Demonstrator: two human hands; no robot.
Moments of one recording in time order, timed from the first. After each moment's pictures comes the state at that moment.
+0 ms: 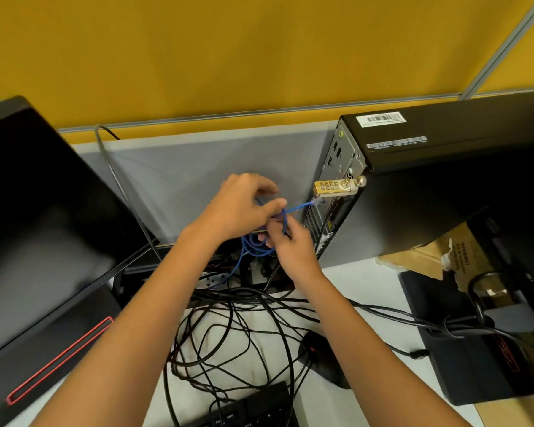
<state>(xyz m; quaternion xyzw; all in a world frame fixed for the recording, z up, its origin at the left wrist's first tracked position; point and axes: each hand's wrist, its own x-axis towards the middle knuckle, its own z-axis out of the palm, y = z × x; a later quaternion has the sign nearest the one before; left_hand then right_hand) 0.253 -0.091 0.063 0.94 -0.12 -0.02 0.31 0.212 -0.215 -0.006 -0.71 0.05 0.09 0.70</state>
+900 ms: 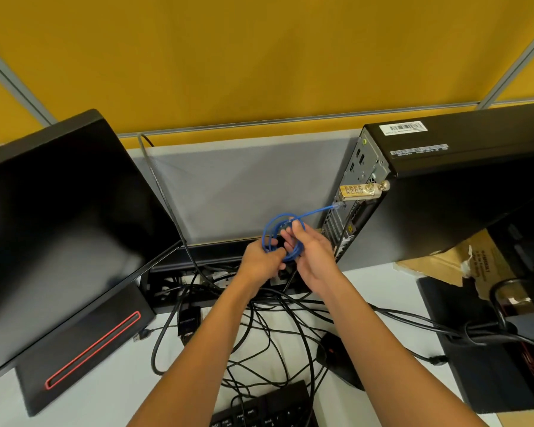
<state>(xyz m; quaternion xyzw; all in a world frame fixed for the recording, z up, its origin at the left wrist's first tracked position) 0.199 -0.103 -0.022 0.73 0.23 -0.15 0.62 0.215 -0.211 -0.014 -0.46 0.19 0.15 0.85</state>
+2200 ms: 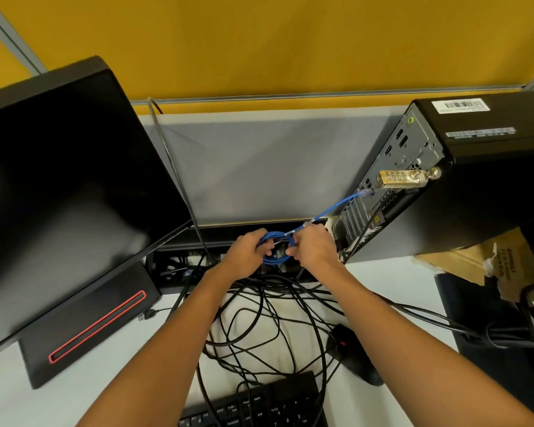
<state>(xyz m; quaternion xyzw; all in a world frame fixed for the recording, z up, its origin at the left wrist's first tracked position) 0.201 -0.039 -0.082 0.91 -0.04 -0.14 0.38 0.234 -0.195 -0.050 -0.96 -0.02 0.23 0.18</state>
